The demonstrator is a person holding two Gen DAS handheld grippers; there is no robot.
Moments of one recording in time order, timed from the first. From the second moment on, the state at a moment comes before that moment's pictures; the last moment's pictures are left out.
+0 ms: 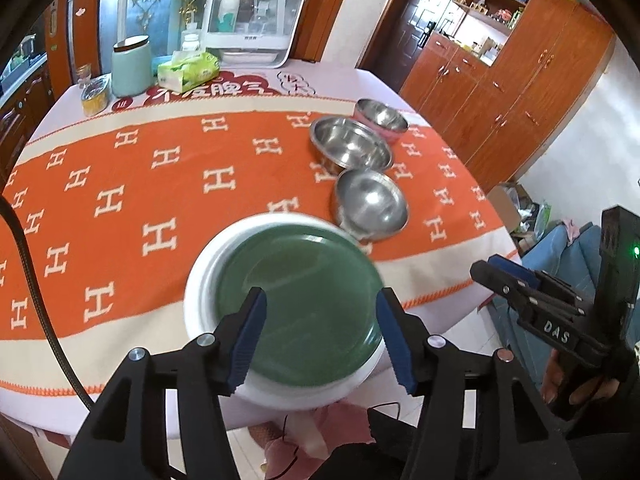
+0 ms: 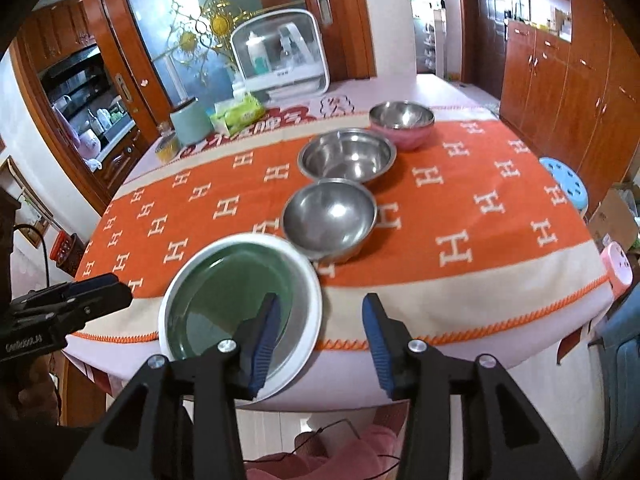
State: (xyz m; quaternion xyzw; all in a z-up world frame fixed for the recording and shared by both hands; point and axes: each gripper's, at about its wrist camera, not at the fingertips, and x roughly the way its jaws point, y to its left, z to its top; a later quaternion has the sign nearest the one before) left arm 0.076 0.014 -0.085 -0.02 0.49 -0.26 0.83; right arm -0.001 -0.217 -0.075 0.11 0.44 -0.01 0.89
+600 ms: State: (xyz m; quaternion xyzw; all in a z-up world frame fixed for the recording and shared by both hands) left arm 0.139 -0.087 -0.062 -0.05 0.45 -0.22 0.87; right arm 0.077 -0.291 -0.059 0.03 0.40 0.07 0.91
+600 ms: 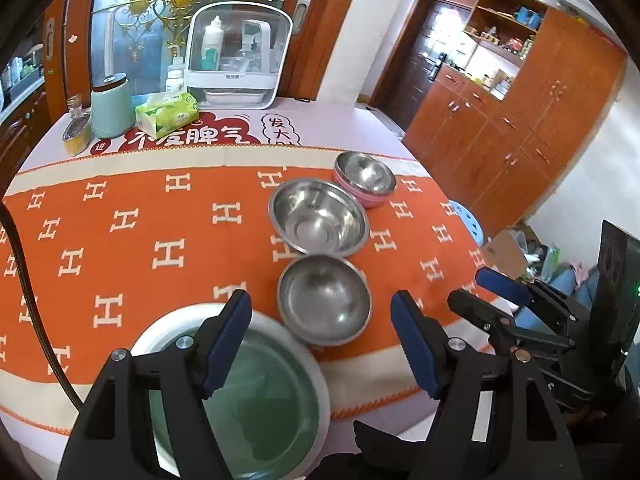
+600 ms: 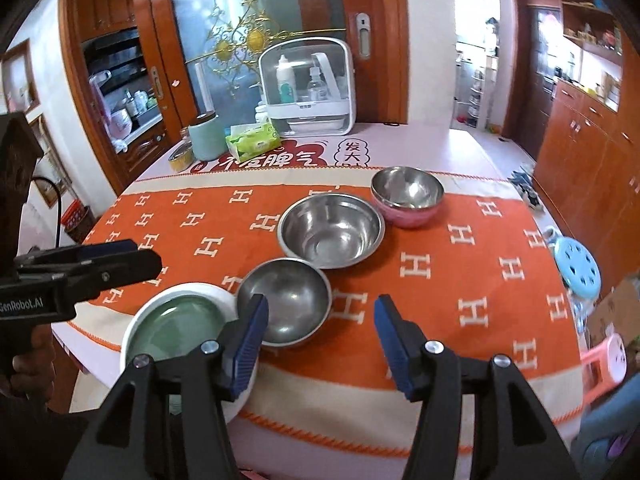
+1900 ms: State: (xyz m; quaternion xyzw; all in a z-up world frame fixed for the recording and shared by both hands) left arm 0.311 -0.166 -0.197 -0.06 0.61 -0.05 0.79; right arm 0.238 -0.360 -0.172 0.12 0.49 0.17 0.85
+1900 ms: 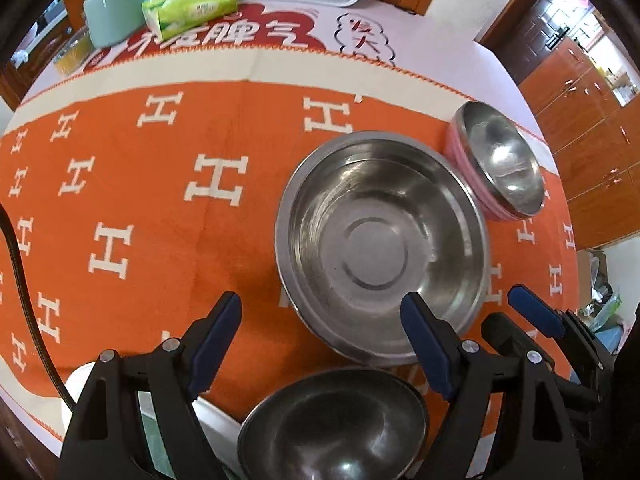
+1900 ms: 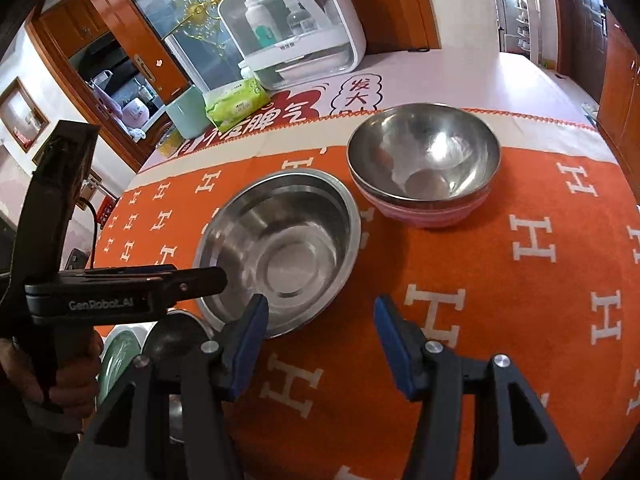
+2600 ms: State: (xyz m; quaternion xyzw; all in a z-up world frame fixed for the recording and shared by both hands) left arm 0.331 -0.164 -0.233 -0.10 0.64 -0.04 0.77; right arm 0.253 -0.351 -0.189 0.12 0.51 0.18 0.84
